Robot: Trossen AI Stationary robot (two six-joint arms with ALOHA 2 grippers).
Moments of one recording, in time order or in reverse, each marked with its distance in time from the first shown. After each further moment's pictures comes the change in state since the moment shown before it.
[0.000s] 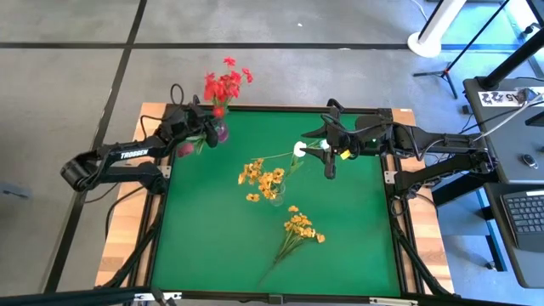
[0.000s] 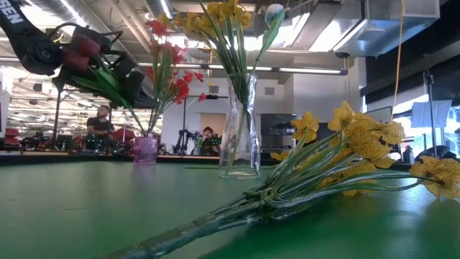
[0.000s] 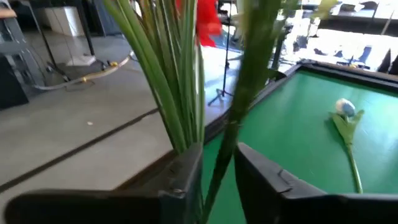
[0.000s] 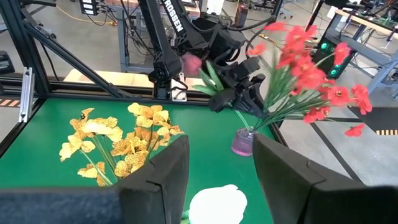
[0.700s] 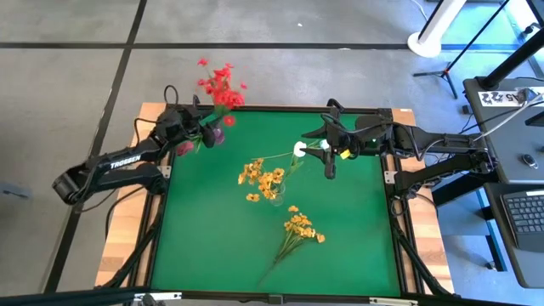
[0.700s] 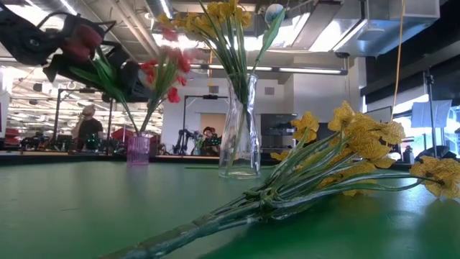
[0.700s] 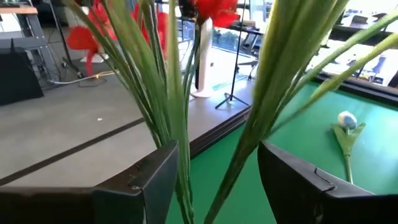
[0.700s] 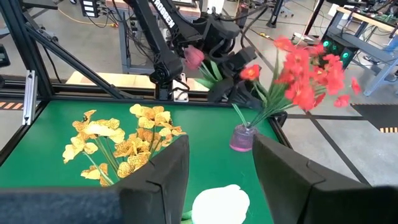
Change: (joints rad) left arm -0.035 -0.183 0.000 -0.163 -0.087 -0.057; right arm 0.000 0.000 0.000 0.000 0.000 0.017
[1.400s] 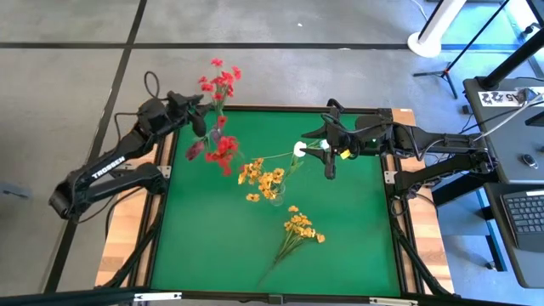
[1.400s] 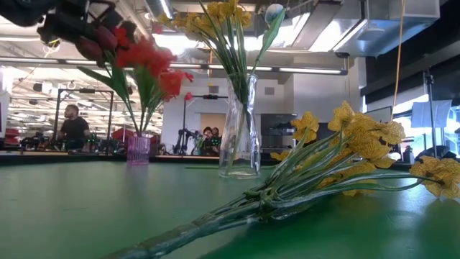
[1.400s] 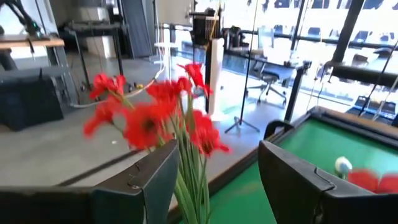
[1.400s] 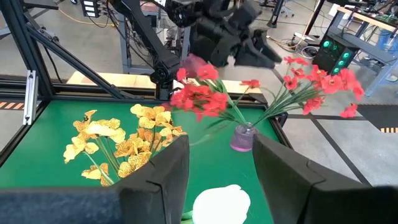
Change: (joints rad) left arm 0.000 -0.215 0.250 -0.378 -0.053 0.001; right arm 0.000 0.000 0.000 0.000 0.000 0.000
